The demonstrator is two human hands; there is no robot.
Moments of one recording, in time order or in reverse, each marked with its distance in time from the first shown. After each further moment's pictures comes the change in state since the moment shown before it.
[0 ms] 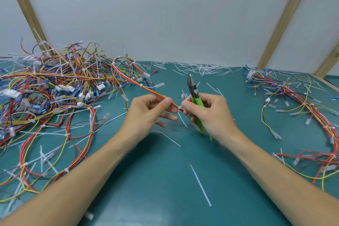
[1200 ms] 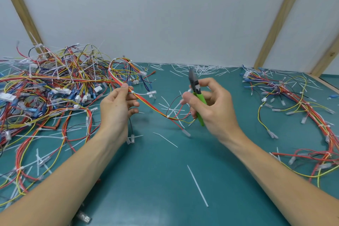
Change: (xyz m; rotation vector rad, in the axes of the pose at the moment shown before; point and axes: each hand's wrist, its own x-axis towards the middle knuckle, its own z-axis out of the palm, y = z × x) left_hand 0.015 0.003 -0.027 -0.362 0.517 -0.043; right_hand -0.004 -0.012 -0.006 0.075 0.064 -0.196
